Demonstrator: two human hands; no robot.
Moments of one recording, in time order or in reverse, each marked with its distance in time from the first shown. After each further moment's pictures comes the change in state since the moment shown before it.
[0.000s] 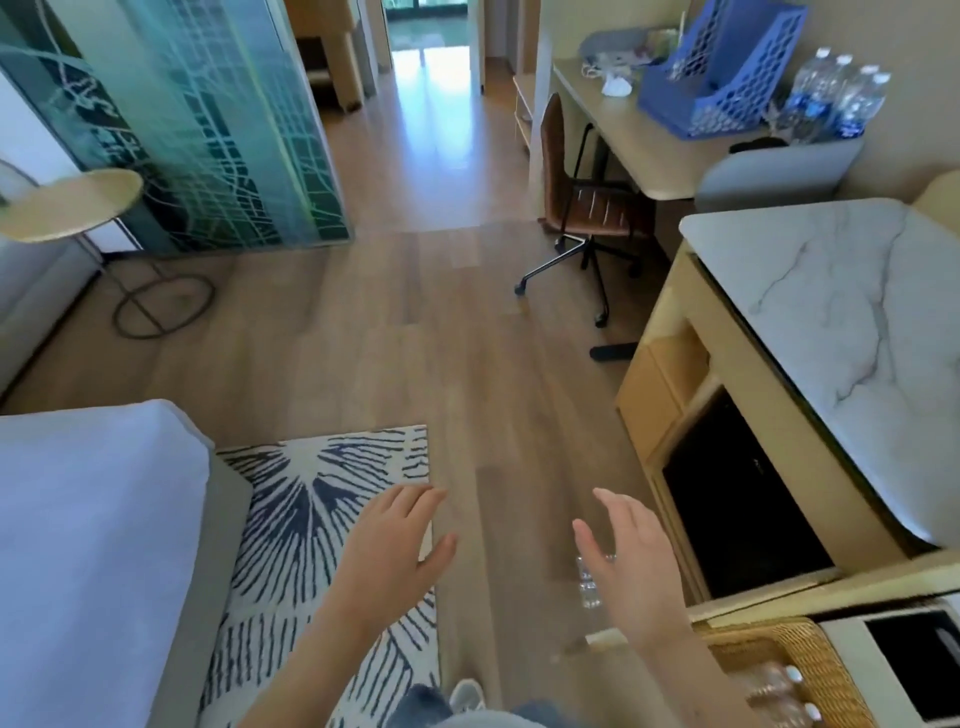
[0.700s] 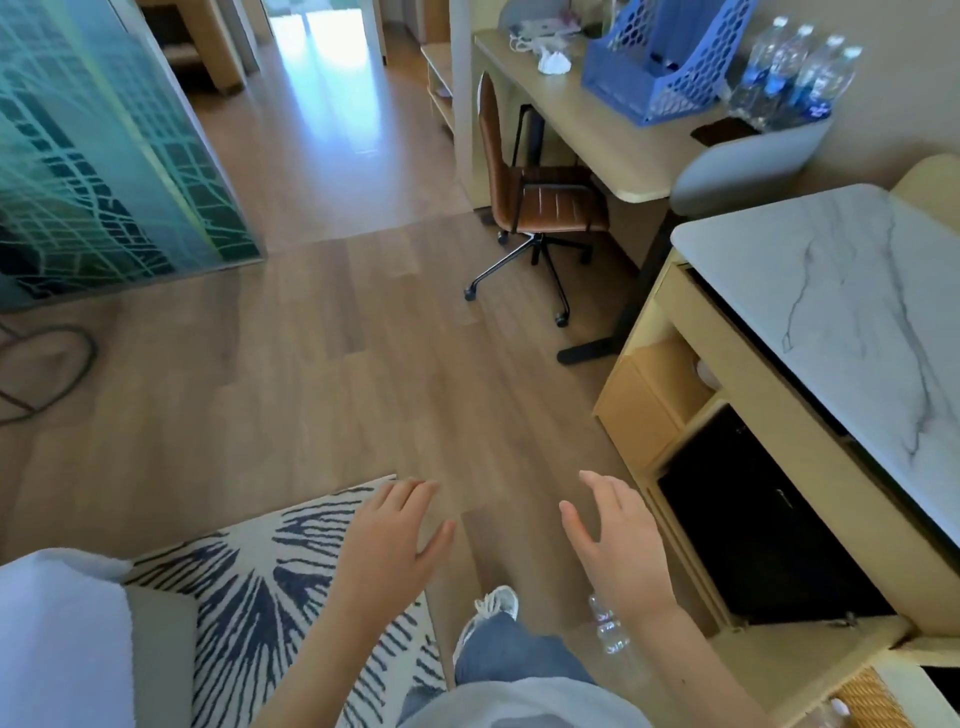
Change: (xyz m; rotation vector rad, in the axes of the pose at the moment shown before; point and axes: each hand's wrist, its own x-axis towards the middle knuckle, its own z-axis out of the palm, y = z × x) left_hand 0.241 -0.133 0.005 -0.053 -0.120 0.087; right_hand 0.219 -0.063 0.081 -0.021 0.061 0.156
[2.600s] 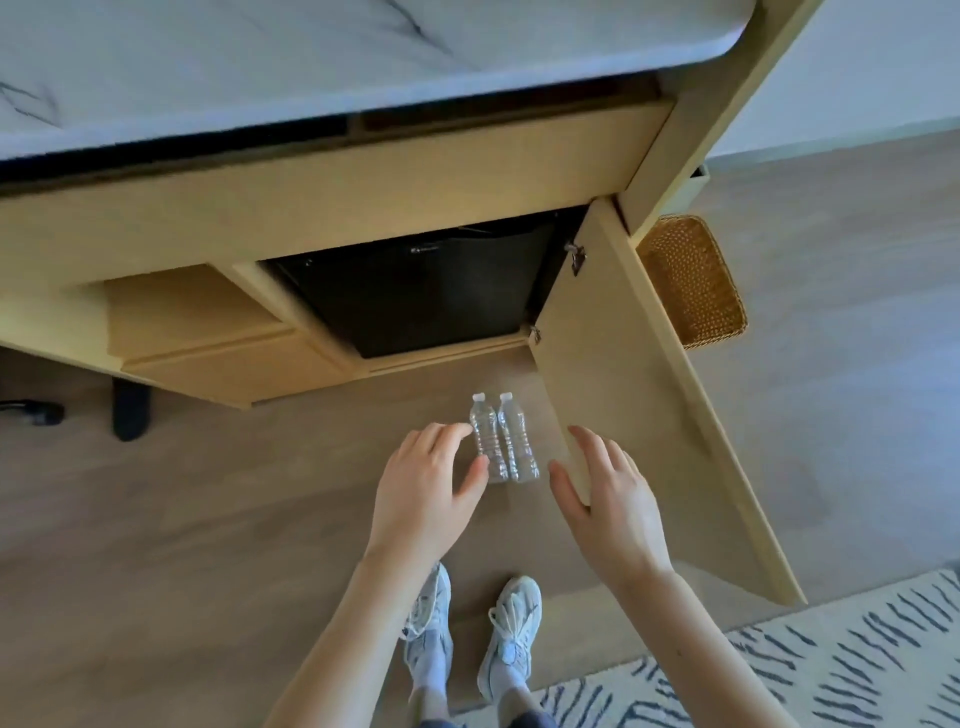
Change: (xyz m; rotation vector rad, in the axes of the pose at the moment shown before) left_hand 0.241 0.192 0.428 -0.097 -0.807 1.122; right_hand -0.015 0.257 0.158 0.092 0.607 1.309
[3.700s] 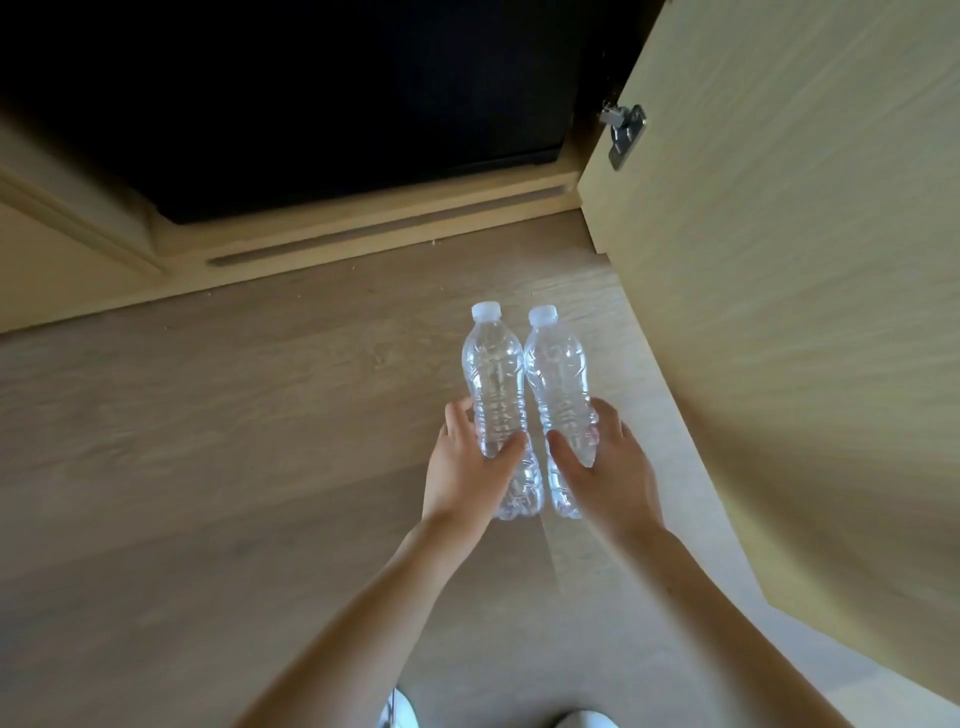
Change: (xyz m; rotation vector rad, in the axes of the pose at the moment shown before) left_hand 0.120 -0.293 0.500 -0.457 -0.166 -0.462; right_hand 0.147 0.310 0.481 0.106 -0.066 0.300
